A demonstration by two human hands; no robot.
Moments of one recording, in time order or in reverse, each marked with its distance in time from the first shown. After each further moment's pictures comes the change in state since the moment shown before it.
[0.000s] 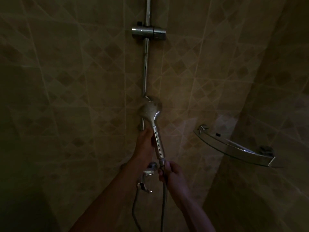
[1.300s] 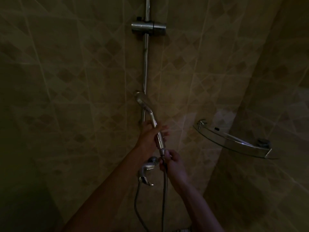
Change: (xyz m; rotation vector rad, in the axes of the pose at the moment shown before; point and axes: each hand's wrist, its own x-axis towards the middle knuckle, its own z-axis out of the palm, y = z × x) left_hand -0.005 0.010 0.002 -0.058 -0.248 -0.091; right_hand 0.009 -0.012 0.009 0.012 0.059 0.035
